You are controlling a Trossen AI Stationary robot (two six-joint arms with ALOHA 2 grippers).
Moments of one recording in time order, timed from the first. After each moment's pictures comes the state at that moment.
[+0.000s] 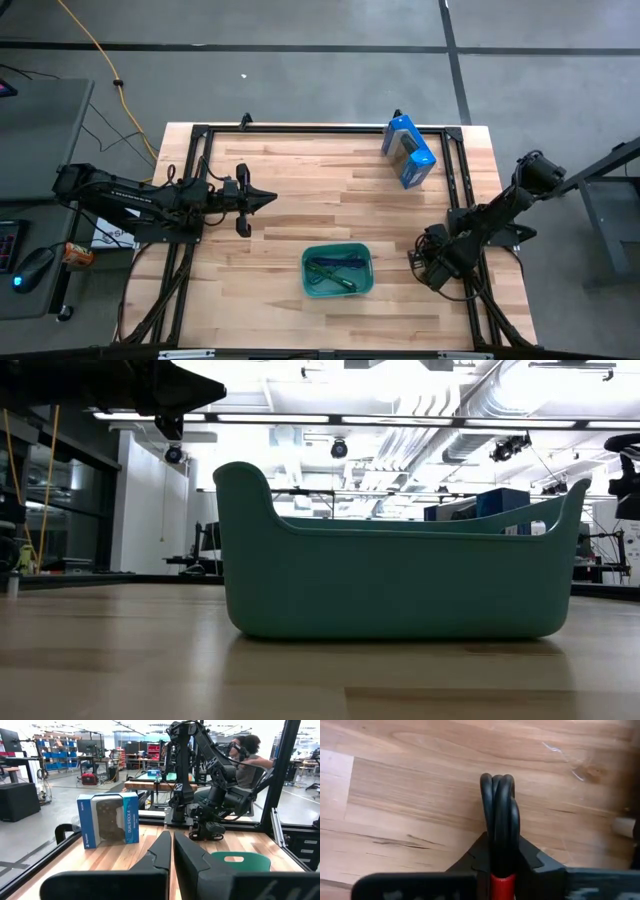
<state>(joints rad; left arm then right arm) 0.03 0.78 0.28 0.54 -0.20 -0.01 0.78 1.41 0.56 -0.86 0.20 2.15</state>
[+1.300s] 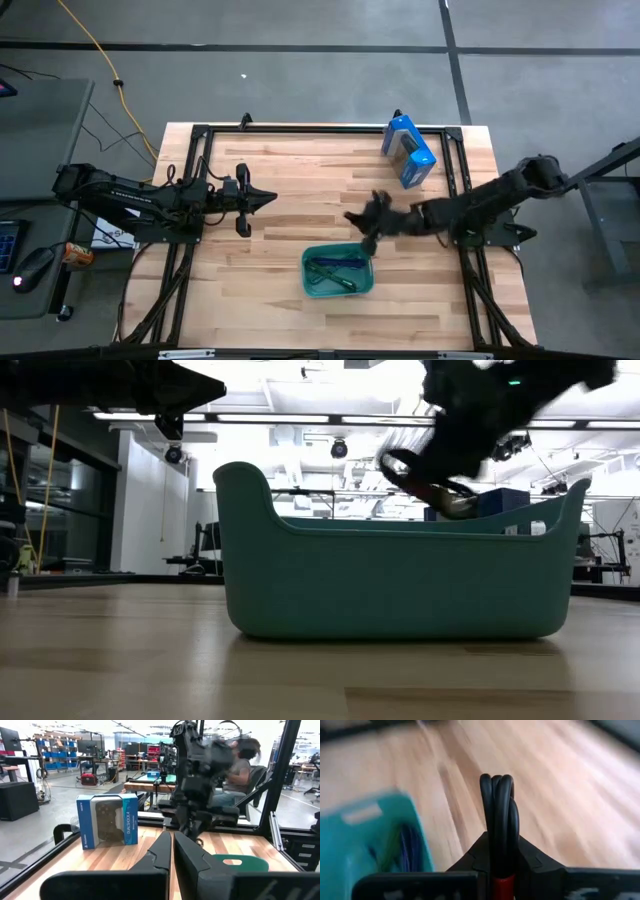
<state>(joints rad) 0.03 0.78 0.28 0.55 -0.20 -0.02 0.25 1.37 0.73 -0.01 0.43 0.41</state>
